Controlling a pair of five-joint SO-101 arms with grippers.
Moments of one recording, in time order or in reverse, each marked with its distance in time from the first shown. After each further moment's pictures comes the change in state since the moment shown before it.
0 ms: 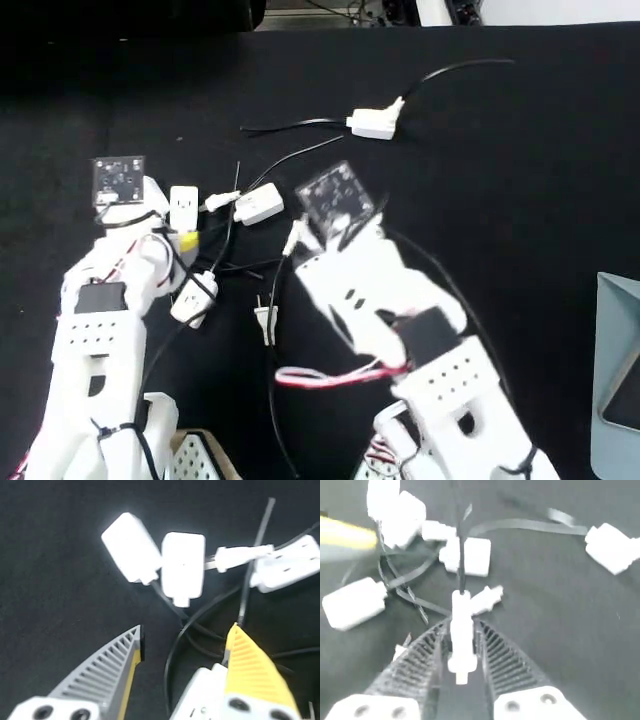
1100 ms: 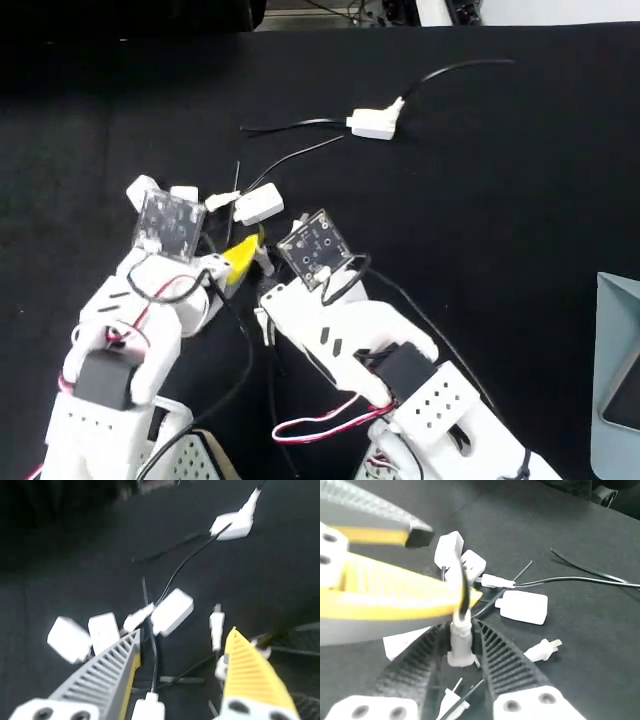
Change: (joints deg) left arm 20.6 -32.2 -1.6 13.5 -4.5; right arm -12.0 -8.7 17.0 -20.9 -6.2
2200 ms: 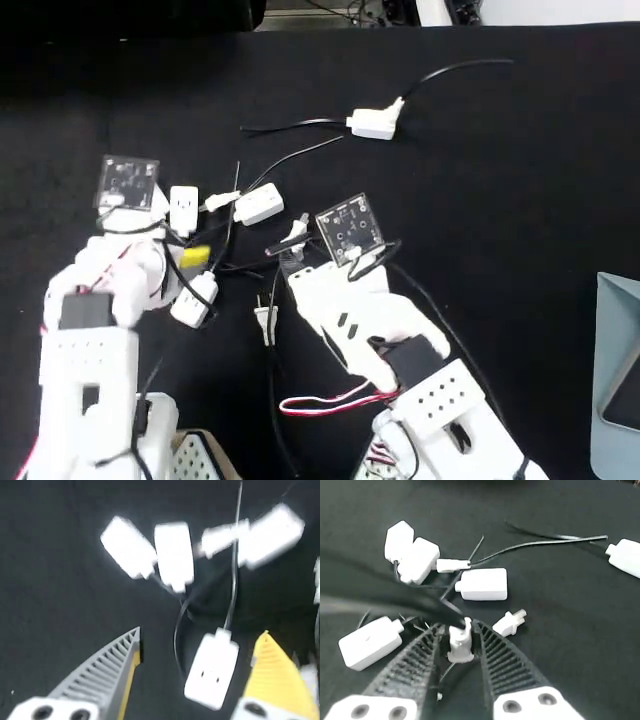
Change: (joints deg) left arm -20.0 24.8 -5.0 4.0 -6.9; right arm 9.4 0.1 2.8 0.4 -4.8
